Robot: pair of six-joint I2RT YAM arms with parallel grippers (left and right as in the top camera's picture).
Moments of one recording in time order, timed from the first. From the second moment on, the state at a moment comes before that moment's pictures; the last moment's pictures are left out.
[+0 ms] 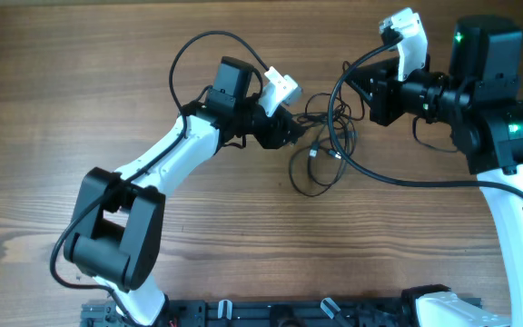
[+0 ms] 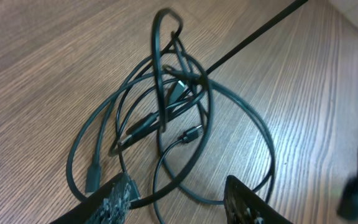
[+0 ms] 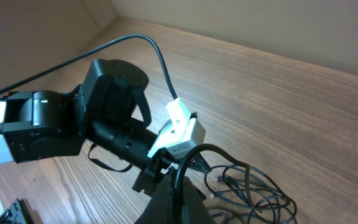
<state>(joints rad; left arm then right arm) -0.43 1.86 1.22 -0.25 0.69 0.21 0.15 1.34 1.51 -0.84 -0.62 -0.08</state>
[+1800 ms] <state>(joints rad) 0.17 1.40 1.22 -0.43 0.65 0.13 0.00 1.74 1.51 -0.87 0.03 0.12</state>
